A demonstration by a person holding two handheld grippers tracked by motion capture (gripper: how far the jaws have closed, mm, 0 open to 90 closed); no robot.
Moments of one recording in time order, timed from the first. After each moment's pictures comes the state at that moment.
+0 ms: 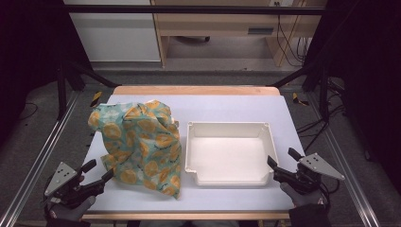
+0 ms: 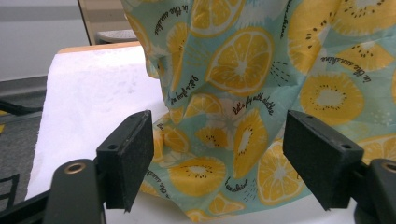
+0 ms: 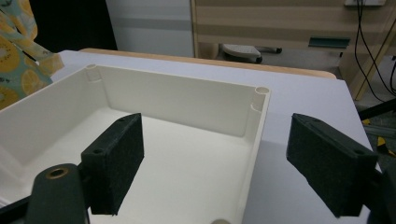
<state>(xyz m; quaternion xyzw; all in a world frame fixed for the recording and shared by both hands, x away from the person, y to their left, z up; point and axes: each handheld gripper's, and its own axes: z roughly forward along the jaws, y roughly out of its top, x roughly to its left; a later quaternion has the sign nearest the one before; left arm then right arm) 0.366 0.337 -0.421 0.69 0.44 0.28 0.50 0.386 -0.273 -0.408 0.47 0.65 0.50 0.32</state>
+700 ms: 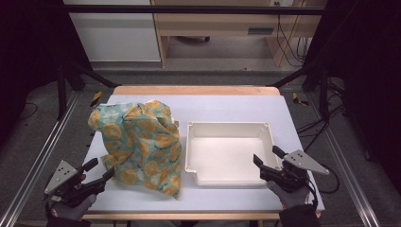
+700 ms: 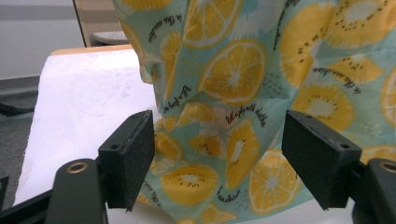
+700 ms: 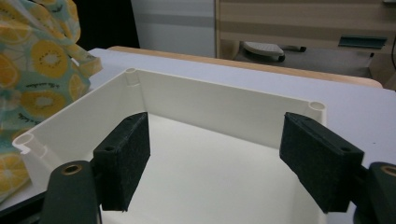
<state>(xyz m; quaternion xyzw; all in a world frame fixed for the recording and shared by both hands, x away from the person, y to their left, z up) 0.368 0.334 -0.417 0.68 0.44 0.27 0.51 0.389 -0.233 -0.393 0.45 0.67 0.51 0.29</state>
